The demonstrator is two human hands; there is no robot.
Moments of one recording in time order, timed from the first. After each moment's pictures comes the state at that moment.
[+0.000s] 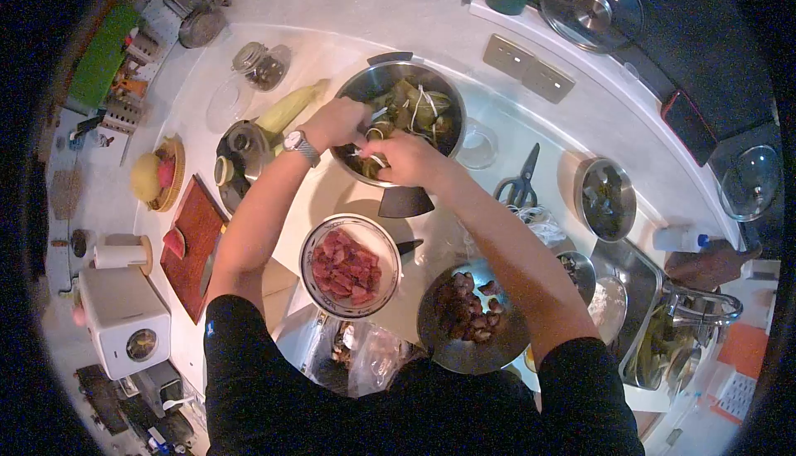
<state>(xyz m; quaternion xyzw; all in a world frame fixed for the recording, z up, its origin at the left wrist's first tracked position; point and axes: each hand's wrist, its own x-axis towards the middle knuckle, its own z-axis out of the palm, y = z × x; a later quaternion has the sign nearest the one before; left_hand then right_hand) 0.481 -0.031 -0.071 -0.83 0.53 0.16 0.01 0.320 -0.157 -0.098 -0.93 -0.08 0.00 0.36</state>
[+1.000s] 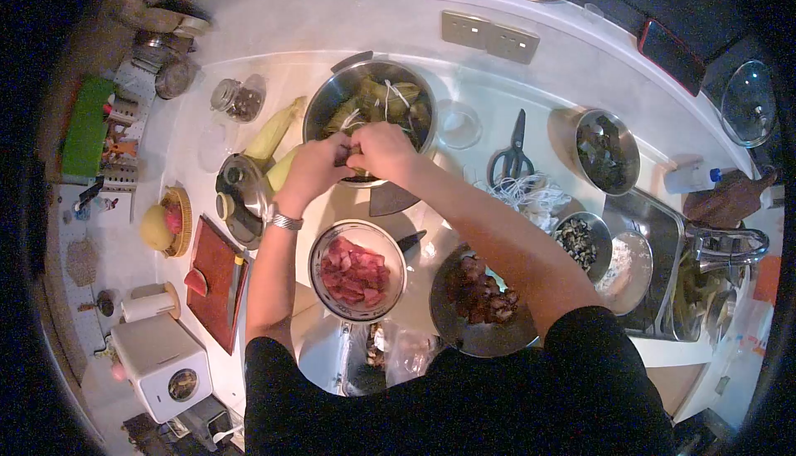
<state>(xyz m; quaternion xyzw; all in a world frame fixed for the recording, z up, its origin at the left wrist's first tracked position) 0.419 0.001 -0.065 -0.85 0.50 0.12 -0.11 0.321 -0.141 -0.099 -0.92 0.07 -0.12 0.38</state>
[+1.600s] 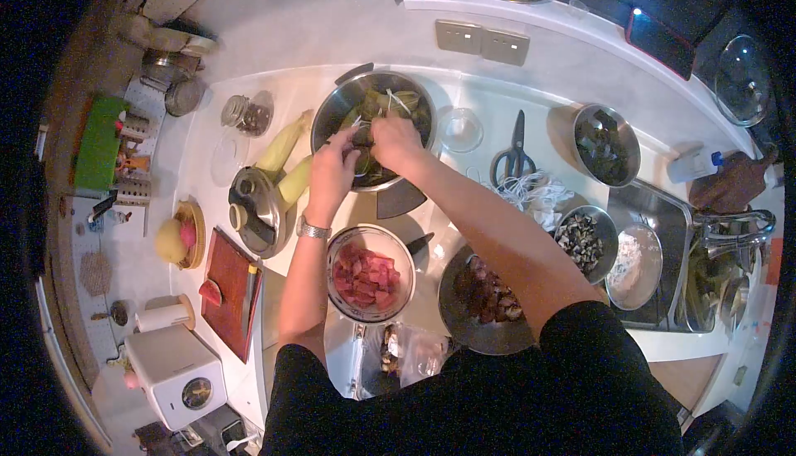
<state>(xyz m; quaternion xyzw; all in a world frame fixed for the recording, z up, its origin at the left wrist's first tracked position) 0.393 -0.011 -0.072 -0.88 0.41 0.03 -0.26 0.327 -0.155 -0.100 -0.93 0.18 -0.11 0.29</state>
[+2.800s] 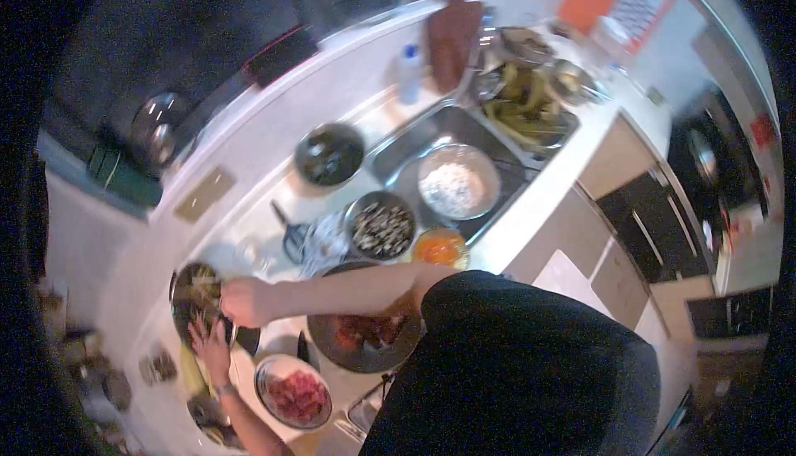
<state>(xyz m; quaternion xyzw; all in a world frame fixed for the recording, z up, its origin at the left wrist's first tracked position) 0.375 -0.021 -0.072 -0.85 0.50 0.08 0.14 0.169 -0.146 -0.070 -0.88 0.08 -0.35 0.31</state>
